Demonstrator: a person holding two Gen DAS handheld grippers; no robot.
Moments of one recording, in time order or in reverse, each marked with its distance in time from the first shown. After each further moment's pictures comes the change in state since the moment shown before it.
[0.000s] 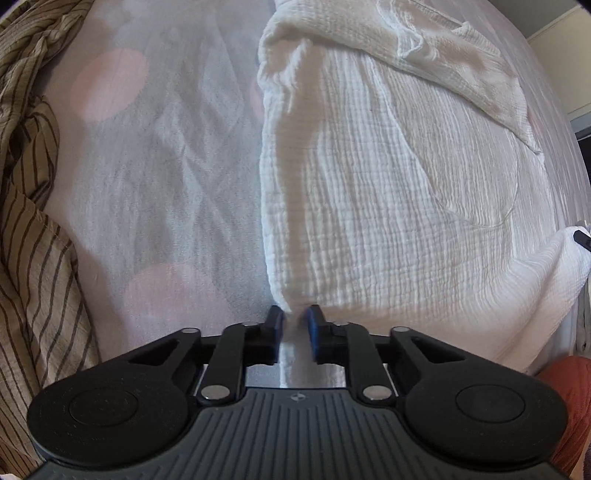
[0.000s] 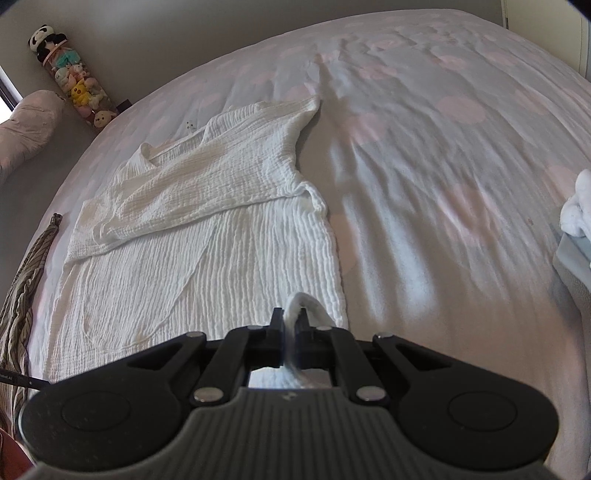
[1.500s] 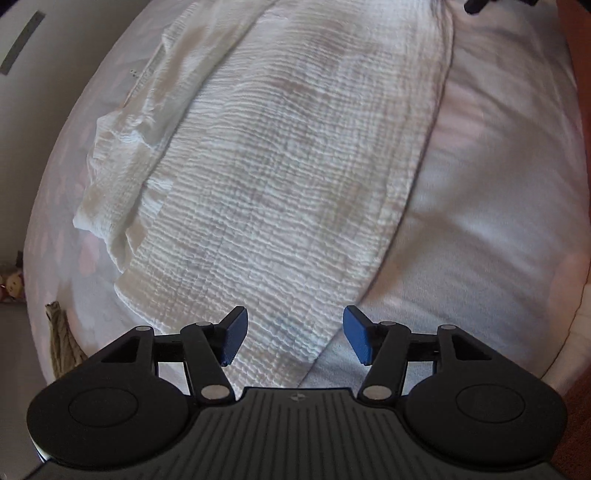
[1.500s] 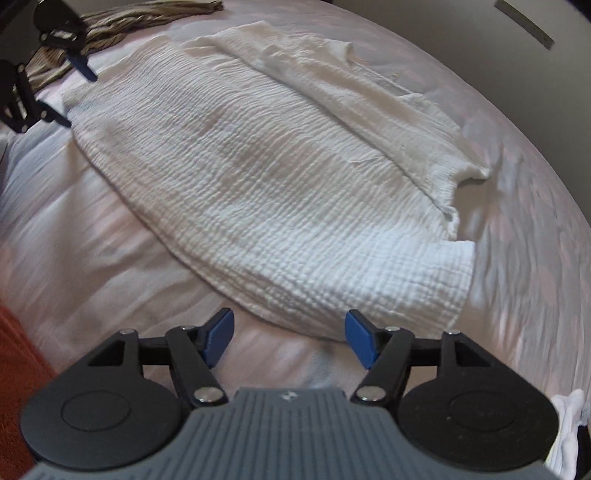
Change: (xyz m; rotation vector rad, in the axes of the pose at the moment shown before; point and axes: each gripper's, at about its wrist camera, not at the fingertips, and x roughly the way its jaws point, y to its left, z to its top) left arm 0.037 -0.145 -0.092 1.122 -0.080 0.557; right arm 0.005 0.090 -0.096 -0.978 0.119 -0.066
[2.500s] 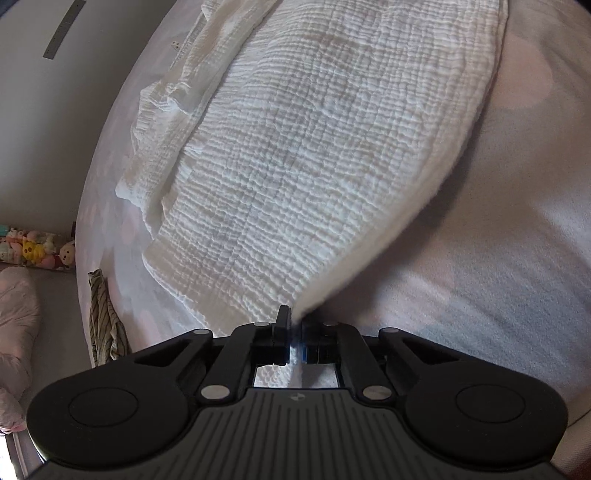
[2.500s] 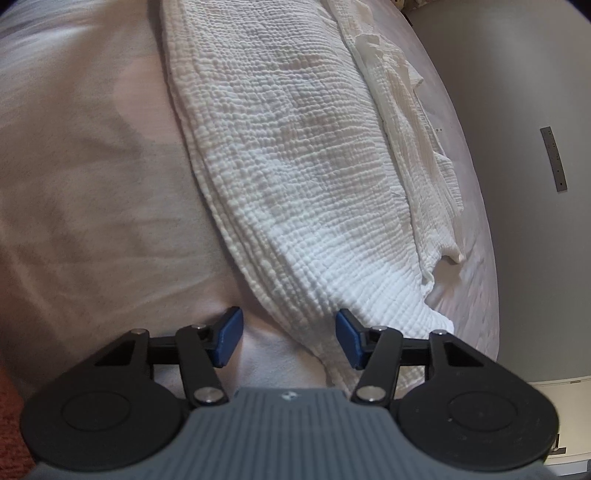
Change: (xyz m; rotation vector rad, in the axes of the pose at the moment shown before) left arm 0.019 -0.006 -0.020 -0.114 0.054 0.202; right arm 0.034 0.060 -0.006 -0.495 0.095 -0.299
